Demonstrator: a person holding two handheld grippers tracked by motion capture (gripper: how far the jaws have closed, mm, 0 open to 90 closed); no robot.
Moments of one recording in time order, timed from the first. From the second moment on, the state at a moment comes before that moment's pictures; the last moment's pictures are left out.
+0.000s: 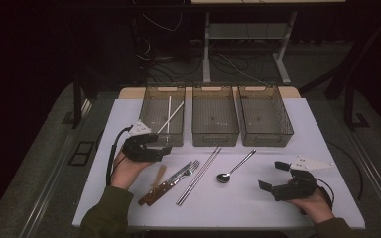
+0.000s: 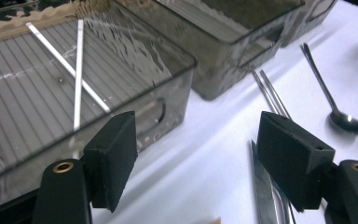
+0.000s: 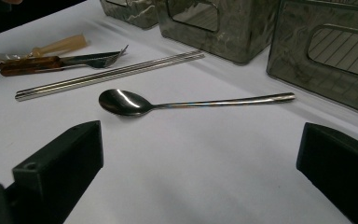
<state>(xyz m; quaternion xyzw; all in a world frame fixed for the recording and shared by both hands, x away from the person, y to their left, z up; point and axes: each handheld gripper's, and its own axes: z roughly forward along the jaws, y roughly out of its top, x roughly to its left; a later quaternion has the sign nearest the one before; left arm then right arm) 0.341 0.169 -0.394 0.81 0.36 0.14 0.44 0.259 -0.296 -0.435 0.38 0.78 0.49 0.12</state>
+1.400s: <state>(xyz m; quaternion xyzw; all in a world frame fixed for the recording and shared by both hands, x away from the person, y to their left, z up) 0.257 0.105 -0.428 0.88 0.26 0.02 0.39 0.259 -0.295 -0.436 0.38 0.78 0.48 0.12</state>
